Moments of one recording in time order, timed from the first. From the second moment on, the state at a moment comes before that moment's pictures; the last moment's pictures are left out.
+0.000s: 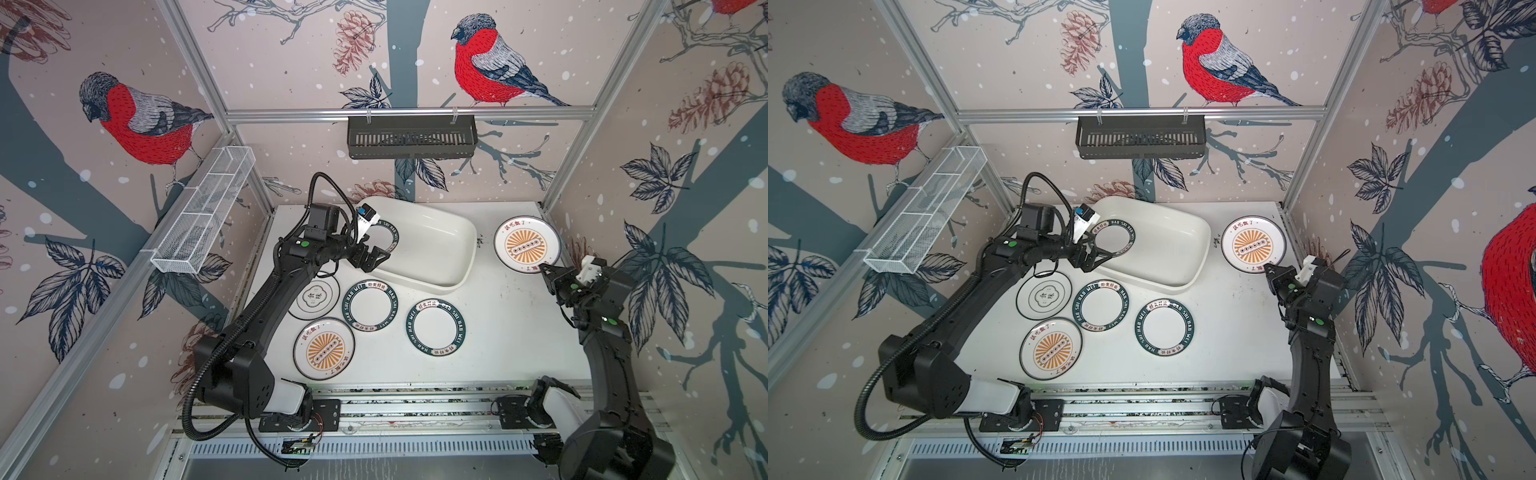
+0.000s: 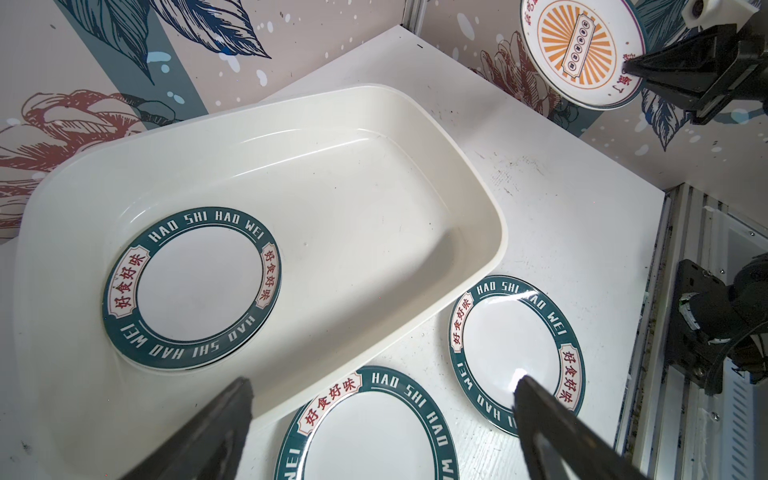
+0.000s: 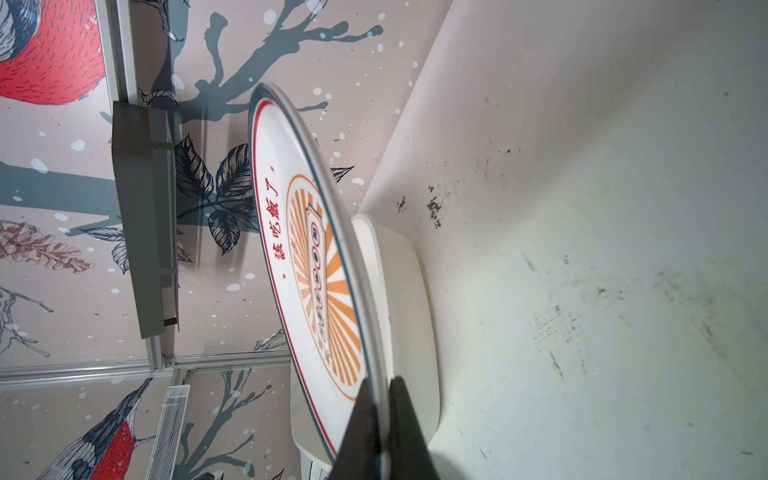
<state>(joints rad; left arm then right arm) -0.28 1.42 1.31 -0.60 0.60 0.29 -0.41 0.92 0.62 -0.13 -0.67 0.92</state>
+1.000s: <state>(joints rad) -0.28 1.33 1.34 -0.67 0.52 0.29 0.35 1.53 1.03 0.06 -0.32 0.96</state>
